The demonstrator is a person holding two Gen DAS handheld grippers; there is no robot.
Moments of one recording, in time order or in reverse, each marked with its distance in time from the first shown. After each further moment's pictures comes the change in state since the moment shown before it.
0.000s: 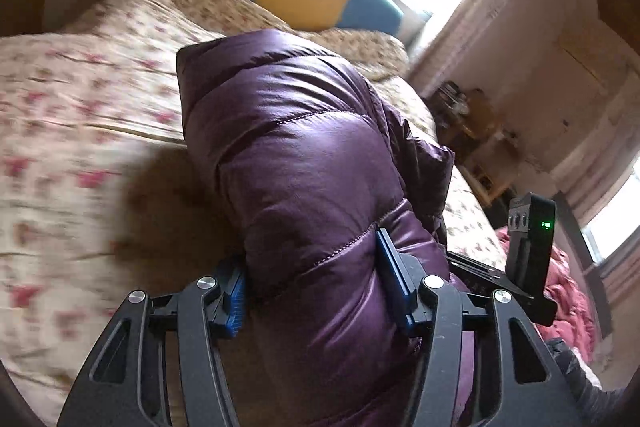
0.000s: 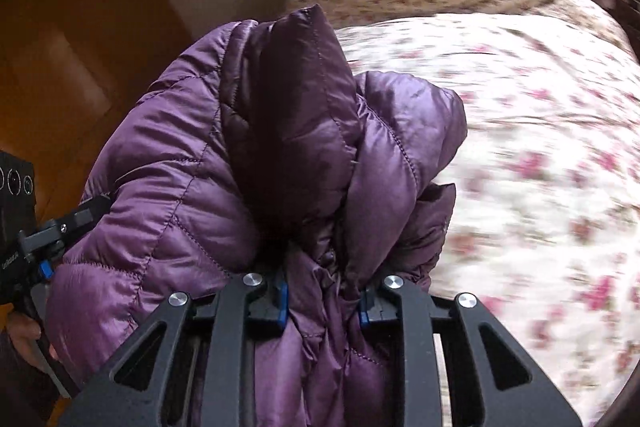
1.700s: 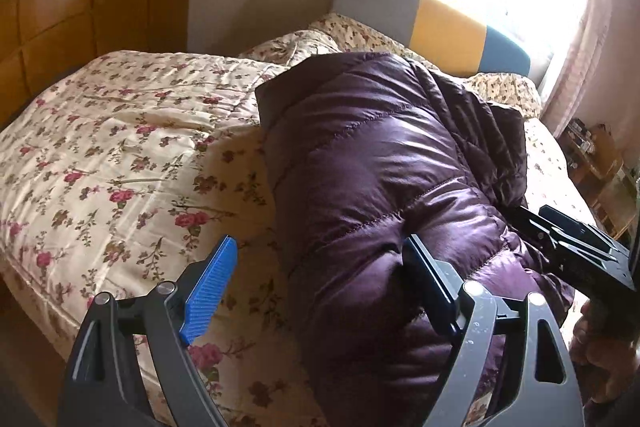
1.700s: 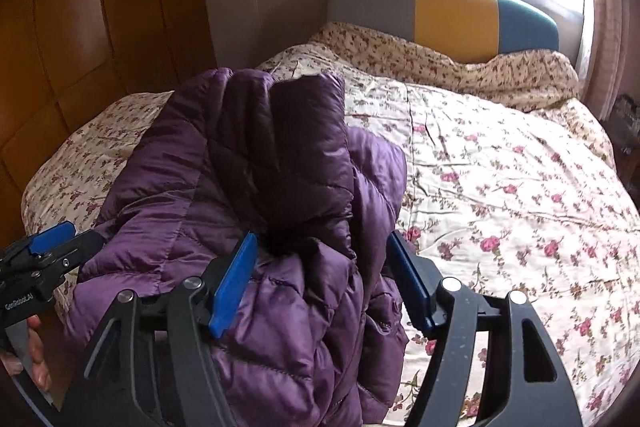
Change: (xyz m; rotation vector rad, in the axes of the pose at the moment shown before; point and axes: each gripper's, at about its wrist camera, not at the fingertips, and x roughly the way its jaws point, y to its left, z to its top) left arm -0.113 0.078 -0.051 -0.070 -0.154 0.515; right arm 0.023 0.149 -0.022 -0.269 -0.130 -0.226
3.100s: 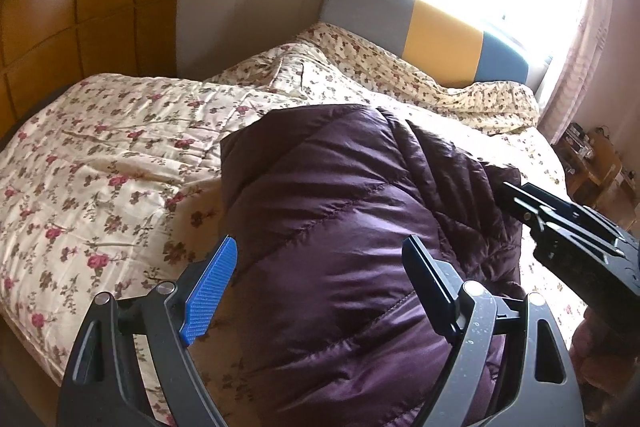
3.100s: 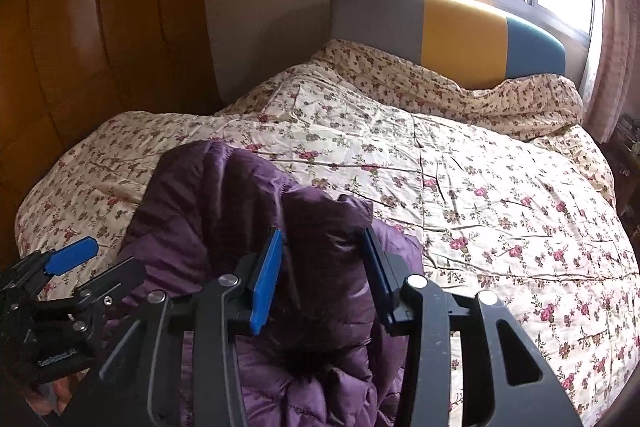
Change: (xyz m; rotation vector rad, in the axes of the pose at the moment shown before) left arm 0.030 -0.024 0.065 0.017 -0.001 -0.018; right arm 0.033 0.013 0.075 -0.006 0.000 -0.028
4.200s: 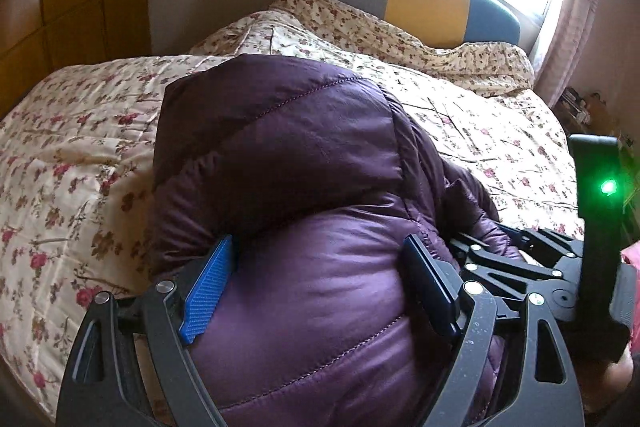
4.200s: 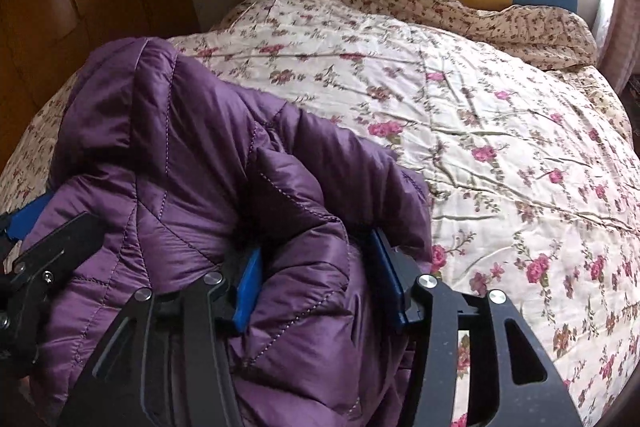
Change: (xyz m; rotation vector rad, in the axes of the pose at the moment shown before) left arm 0.069 -0.031 -0.025 0.076 0.079 -0.020; right arm 0.084 -0.043 -0.061 0.046 0.209 -0.006
